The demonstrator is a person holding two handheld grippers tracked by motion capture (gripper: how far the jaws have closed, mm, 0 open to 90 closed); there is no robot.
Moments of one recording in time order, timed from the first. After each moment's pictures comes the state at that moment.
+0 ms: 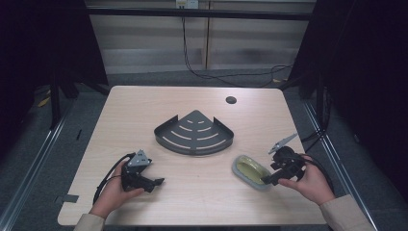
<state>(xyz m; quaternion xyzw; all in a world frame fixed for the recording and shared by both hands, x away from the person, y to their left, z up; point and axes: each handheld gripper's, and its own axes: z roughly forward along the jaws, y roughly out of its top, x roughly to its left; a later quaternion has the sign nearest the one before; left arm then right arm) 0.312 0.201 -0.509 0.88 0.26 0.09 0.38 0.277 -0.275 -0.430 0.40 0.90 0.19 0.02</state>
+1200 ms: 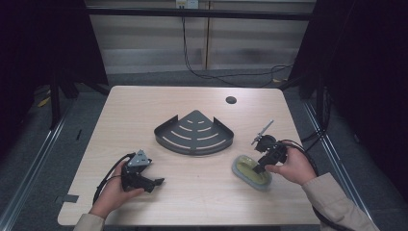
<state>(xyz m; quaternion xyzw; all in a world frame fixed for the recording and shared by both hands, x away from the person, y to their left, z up) 0.312 0.201 -0.510 0.88 0.26 0.09 0.38 0.317 -0.239 -0.424 0.37 0.92 0.12 0.00</state>
